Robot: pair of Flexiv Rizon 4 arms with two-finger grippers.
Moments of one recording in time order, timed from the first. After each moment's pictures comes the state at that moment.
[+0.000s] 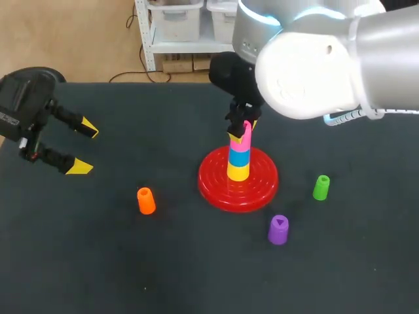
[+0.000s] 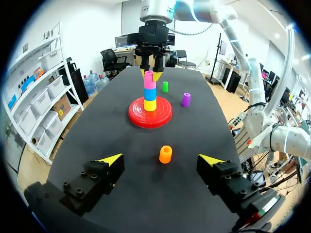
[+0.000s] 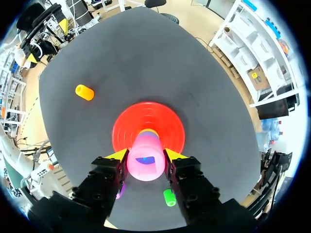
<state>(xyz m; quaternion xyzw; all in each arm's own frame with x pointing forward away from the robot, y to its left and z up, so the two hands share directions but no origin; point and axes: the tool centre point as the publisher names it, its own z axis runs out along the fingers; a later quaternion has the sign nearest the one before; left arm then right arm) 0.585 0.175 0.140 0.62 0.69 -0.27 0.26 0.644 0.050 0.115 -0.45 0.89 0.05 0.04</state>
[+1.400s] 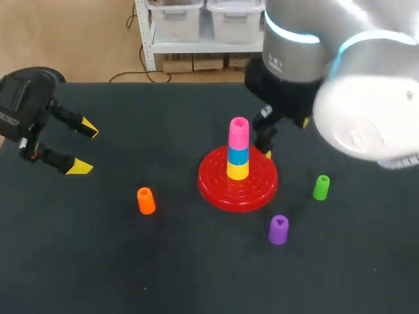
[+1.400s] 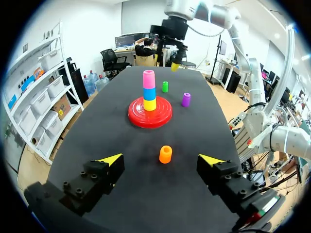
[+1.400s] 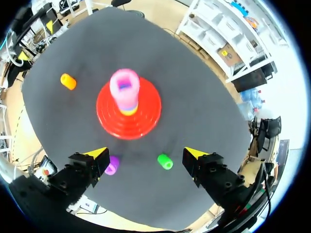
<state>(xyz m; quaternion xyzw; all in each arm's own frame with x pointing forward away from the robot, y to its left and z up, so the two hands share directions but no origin) 0.585 0.175 0.140 0.62 0.69 -0.27 0.26 0.595 -0.021 0.140 -0.35 0.93 -0.04 0.07</state>
